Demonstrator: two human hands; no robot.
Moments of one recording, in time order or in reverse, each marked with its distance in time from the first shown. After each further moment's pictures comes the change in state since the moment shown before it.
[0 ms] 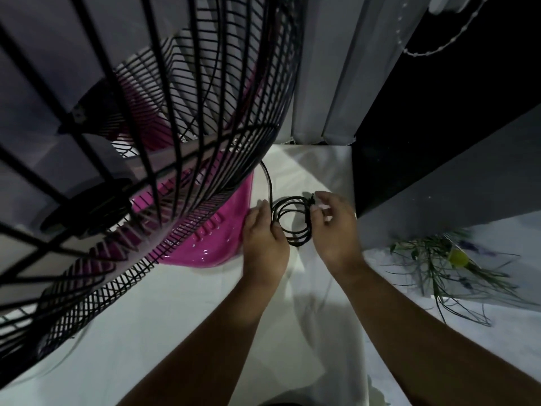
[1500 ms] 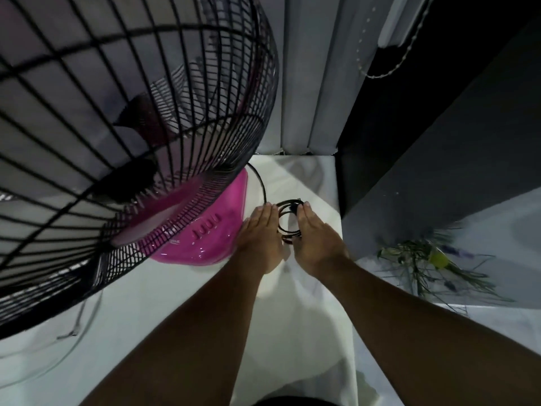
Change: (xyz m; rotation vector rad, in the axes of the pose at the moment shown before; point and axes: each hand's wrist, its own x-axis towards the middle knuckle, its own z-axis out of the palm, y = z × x) left_hand 0.008 0.006 -0.018 0.694 -0.529 0.231; right_hand -0.023 0.004 -0.016 -0.680 -0.432 -0.190
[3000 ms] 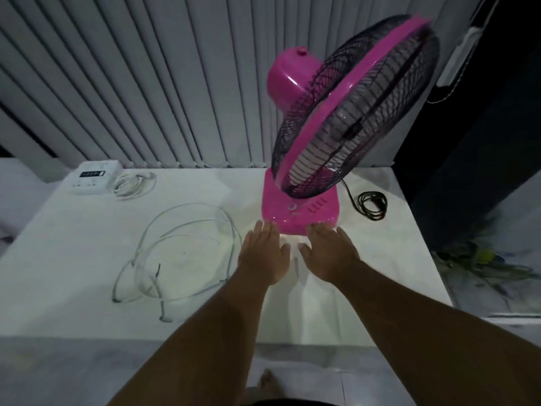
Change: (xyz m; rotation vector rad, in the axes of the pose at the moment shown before) left_hand -0.238 -0.219 -0.050 0.034 0.286 0.045; right_hand -0.142 -0.279 0.057 -0.244 0.051 -0.023
